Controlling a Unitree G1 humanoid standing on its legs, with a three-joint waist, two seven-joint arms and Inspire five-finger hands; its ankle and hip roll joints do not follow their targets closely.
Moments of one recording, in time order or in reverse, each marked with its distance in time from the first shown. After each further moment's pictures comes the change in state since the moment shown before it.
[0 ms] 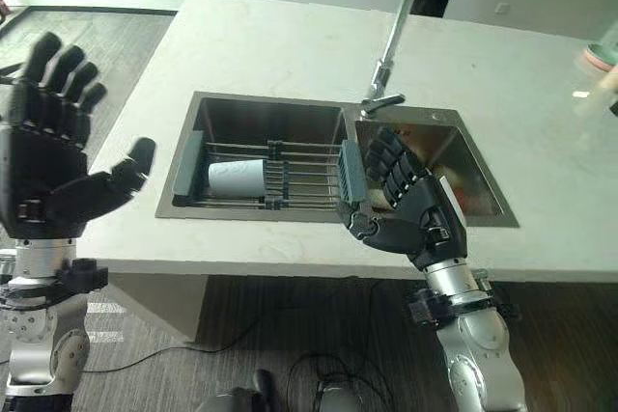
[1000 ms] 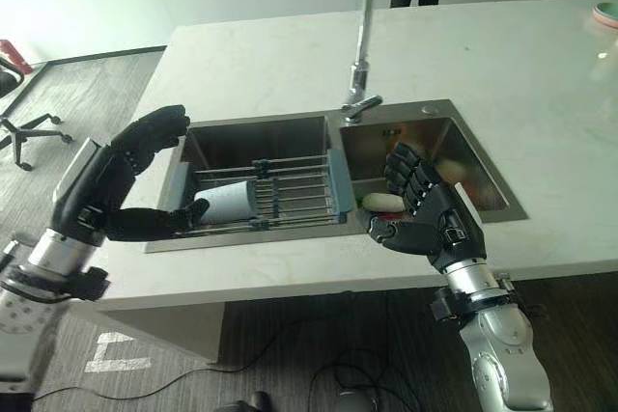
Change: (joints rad) left arm 0.020 0.319 0.016 0.028 0.231 0.155 -0.116; right arm -0.002 -0.103 -0.072 0.080 -0.001 0.076 0.022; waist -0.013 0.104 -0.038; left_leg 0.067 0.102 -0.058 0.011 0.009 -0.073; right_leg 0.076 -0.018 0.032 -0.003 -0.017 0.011
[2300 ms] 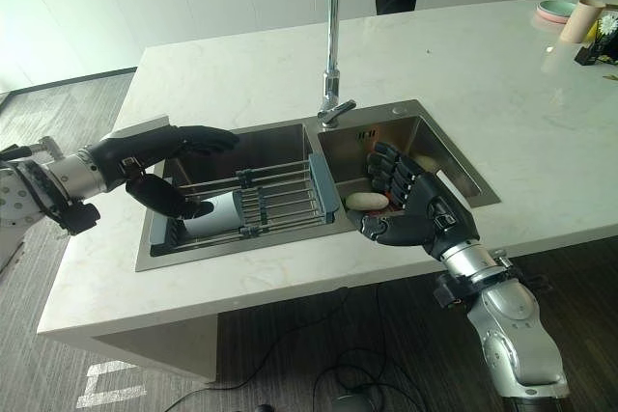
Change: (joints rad) left arm -0.516 0.303 -0.358 0.182 0.023 0.331 -0.304; right arm -0.109 -0.124 0.060 0.069 0.036 0.039 0.069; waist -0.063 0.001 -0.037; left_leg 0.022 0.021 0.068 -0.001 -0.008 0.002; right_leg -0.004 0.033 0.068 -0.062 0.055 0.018
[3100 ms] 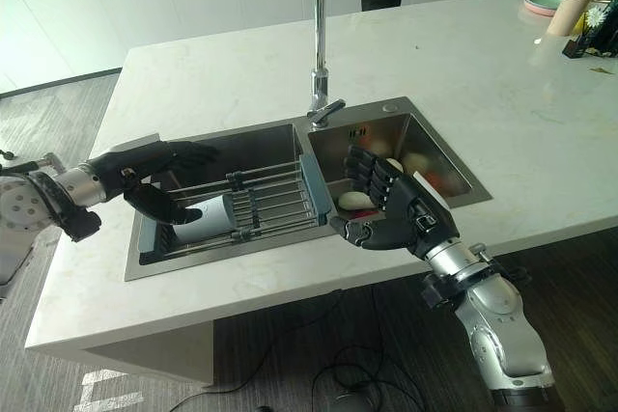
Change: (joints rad) left arm 0.013 -0.034 -0.014 0.140 0.033 0.046 0.008; right arm -0.026 -0.010 0.050 0.017 0.000 -0.013 0.070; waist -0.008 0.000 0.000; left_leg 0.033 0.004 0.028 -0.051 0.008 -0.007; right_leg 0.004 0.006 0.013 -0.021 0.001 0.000
